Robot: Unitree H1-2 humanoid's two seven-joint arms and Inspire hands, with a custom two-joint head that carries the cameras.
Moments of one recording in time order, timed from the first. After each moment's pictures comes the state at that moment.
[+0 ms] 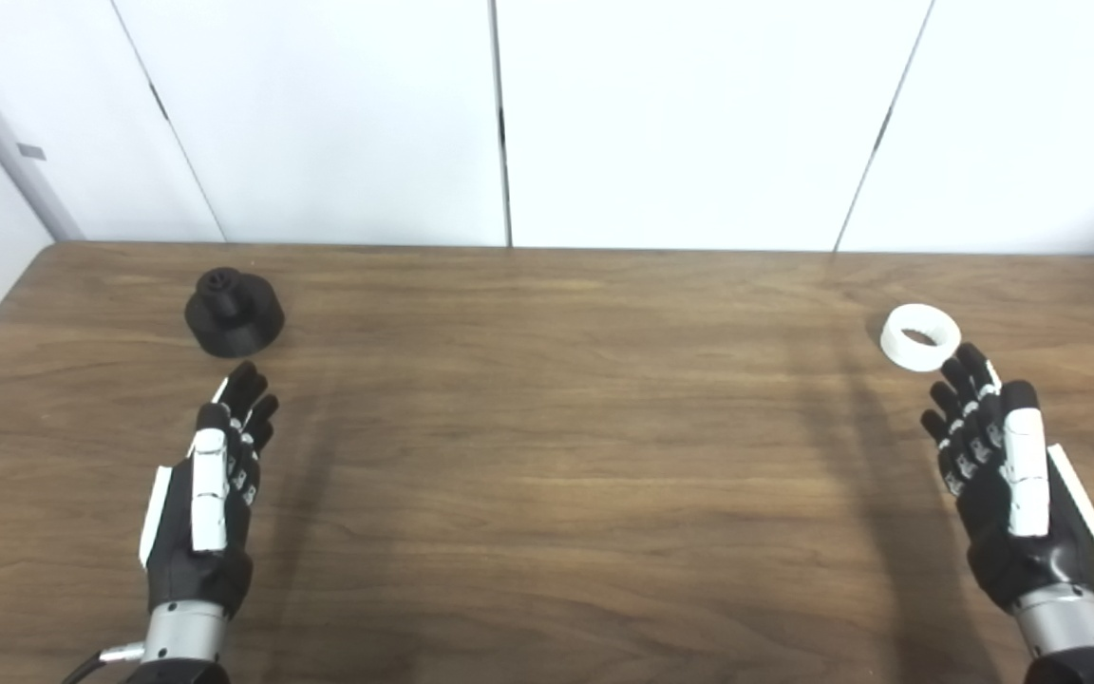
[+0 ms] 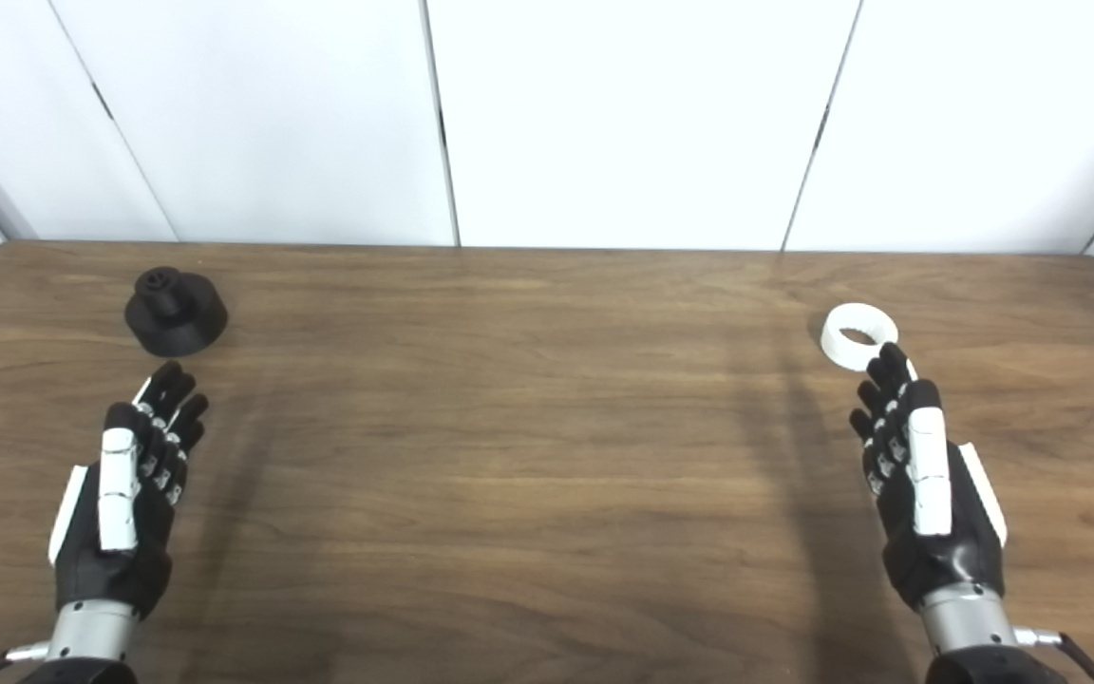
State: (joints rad) left arm 0.17 0.10 0.21 -0.35 -0.19 0.14 -0.04; right arm 0.19 -0.09 -0.28 -0.48 0.20 0.34 0.12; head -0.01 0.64
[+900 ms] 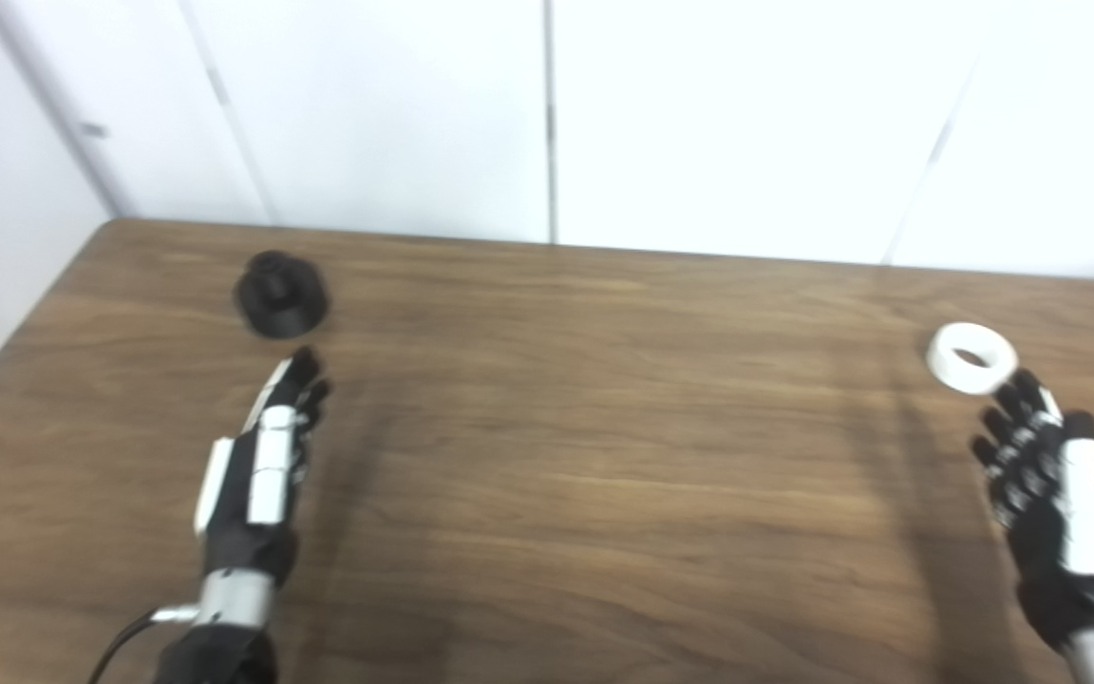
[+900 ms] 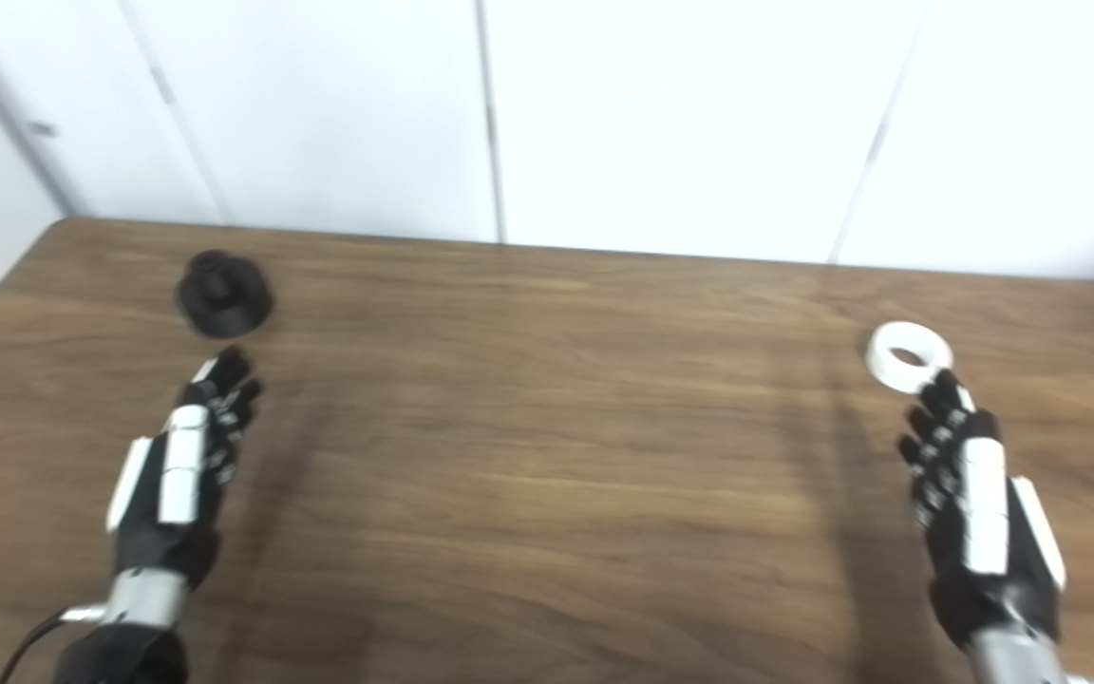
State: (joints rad) left arm 0.17 0.08 0.17 -0.35 -0.14 0.14 -0.02; right arm 0.19 -0.10 -0.29 -0.46 0.21 0.33 0.14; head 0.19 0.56
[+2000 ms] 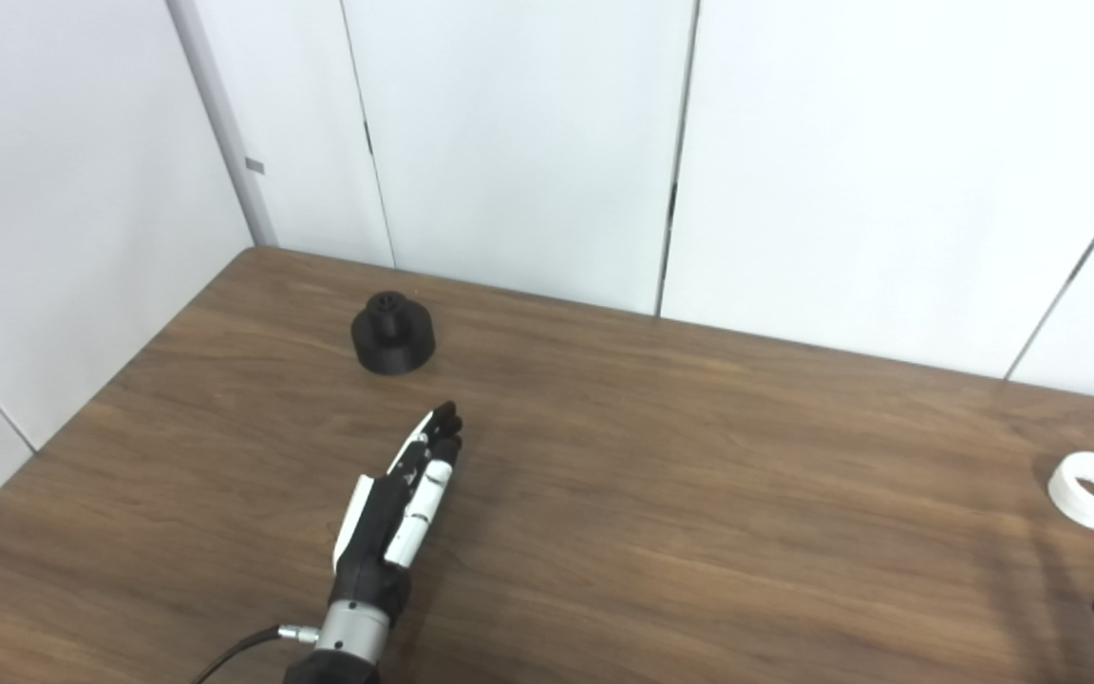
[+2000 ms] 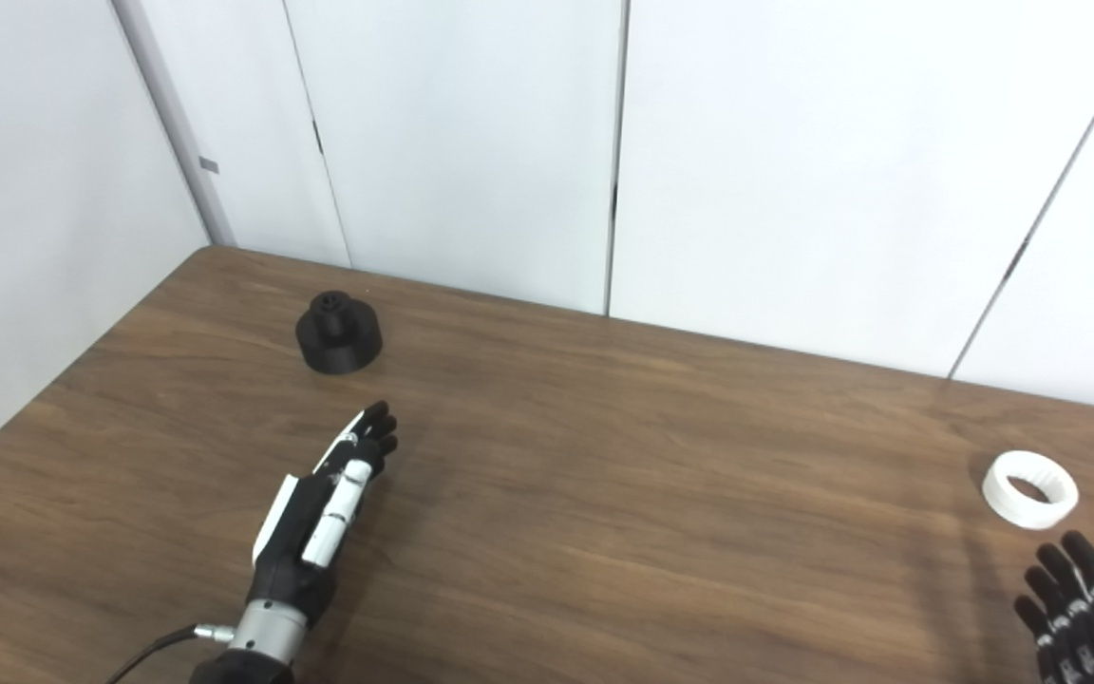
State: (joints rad) left arm 0.17 0.07 0.09 -0.26 -0.03 0.06 0.05; right arm 0.19 -0.11 -0.32 -0.37 0.20 0.26 0.16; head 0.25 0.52
